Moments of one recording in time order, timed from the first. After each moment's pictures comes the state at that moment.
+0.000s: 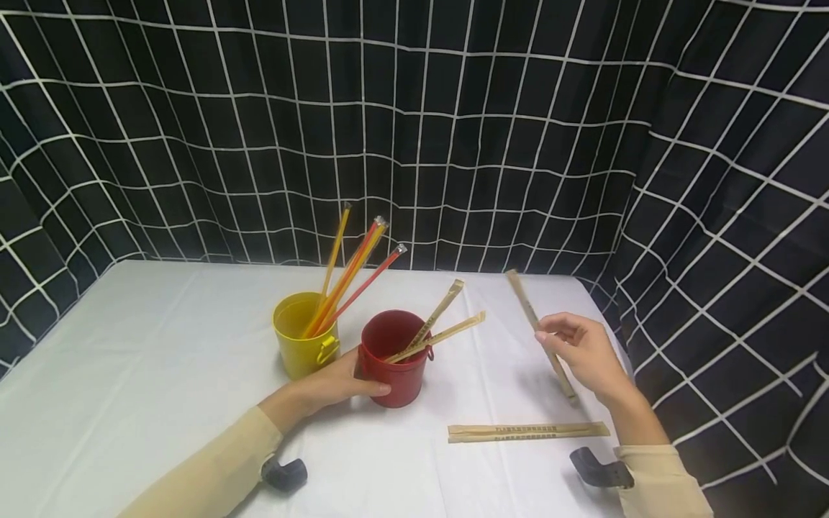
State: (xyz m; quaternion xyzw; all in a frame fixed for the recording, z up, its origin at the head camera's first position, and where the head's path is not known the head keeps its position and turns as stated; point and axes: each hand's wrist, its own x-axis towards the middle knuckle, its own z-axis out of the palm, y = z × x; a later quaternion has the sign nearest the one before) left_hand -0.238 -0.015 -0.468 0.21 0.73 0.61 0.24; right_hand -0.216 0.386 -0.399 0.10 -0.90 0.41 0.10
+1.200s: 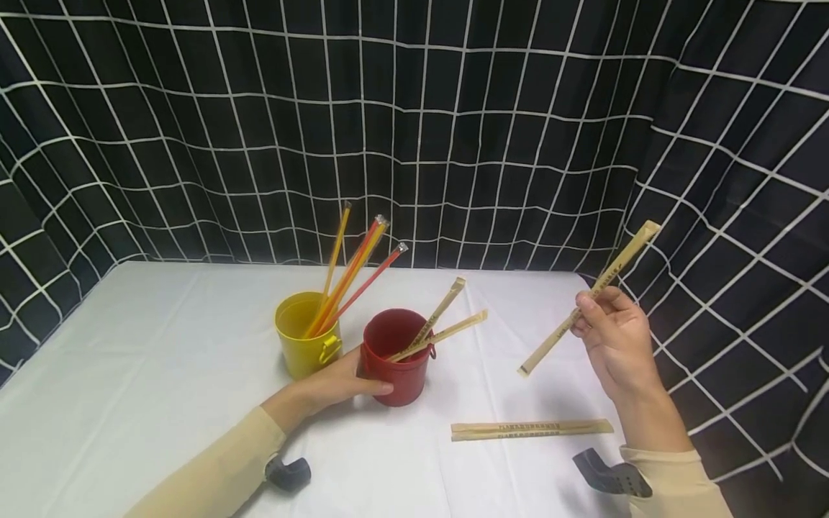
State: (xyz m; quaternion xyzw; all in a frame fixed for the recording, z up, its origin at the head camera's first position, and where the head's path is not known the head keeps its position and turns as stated) left_hand -0.235 -0.015 -0.467 0.22 0.73 0.61 0.24; right_hand -0.194 0.362 -0.360 0.19 -0.53 0.81 0.15
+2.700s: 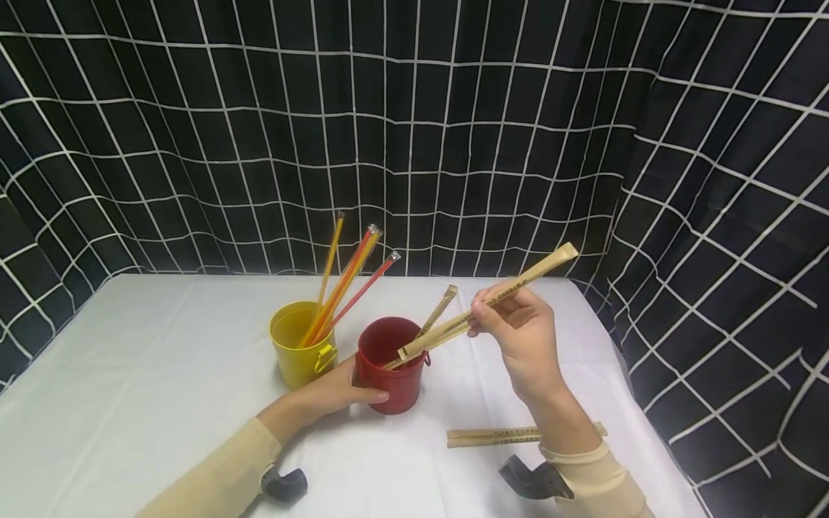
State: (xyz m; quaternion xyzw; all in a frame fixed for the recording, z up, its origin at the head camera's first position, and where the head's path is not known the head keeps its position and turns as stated) left_hand -0.234 -0.013 -0.466 0.21 0.73 0.61 0.24; right_hand -0.184 0.260 -0.334 0.27 -0.62 0.71 0.18
